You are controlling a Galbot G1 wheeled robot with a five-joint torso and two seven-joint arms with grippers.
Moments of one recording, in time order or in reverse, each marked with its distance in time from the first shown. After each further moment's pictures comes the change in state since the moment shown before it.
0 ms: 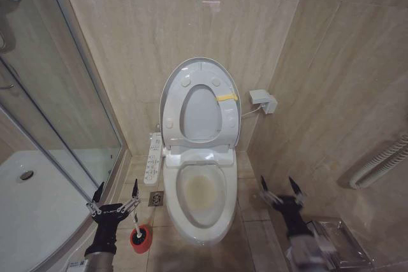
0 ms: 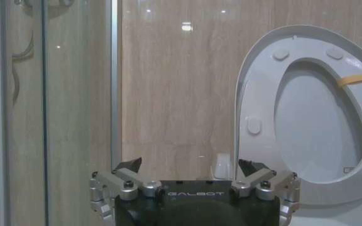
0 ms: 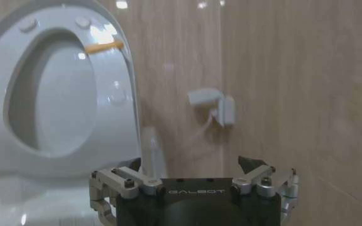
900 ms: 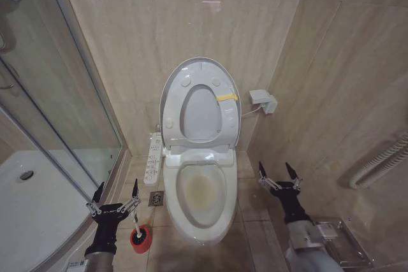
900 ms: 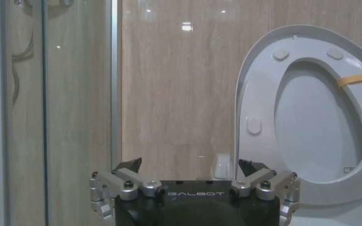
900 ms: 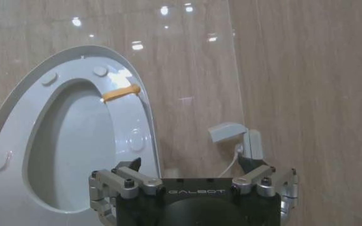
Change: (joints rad) left arm 0.000 0.000 0.000 0.000 0.000 0.000 0.000; right arm 0.188 0.003 -0.028 -0.045 0.059 0.031 -0.072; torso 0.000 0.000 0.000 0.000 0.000
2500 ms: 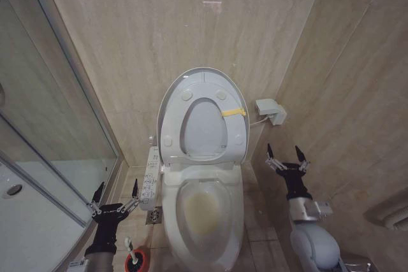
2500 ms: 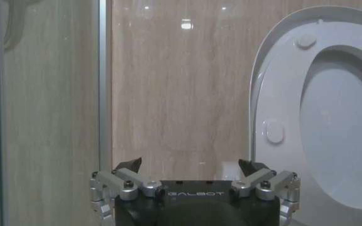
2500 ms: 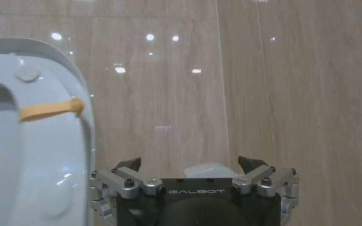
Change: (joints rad) left arm 0.000 0.000 0.000 0.000 0.000 0.000 0.000; right arm 0.219 -0.072 0.010 -0.112 -0.042 0.031 0.129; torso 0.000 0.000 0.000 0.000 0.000
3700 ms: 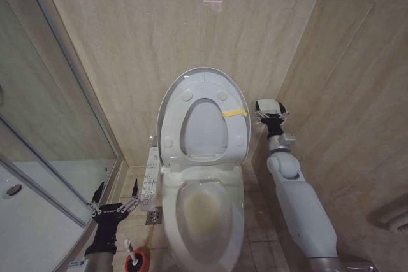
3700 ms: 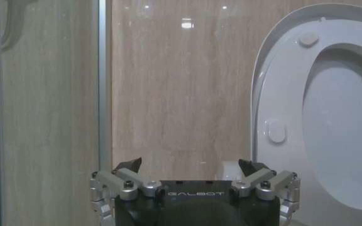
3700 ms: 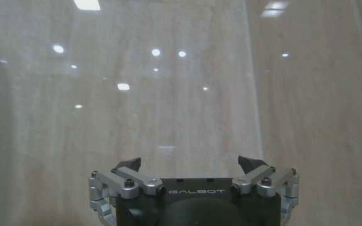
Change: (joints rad) left arm 0.000 0.000 0.000 0.000 0.000 0.000 0.000; right arm 0.609 -0.074 -0.175 -0.479 -0.016 -0.011 0.048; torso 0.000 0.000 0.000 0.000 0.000
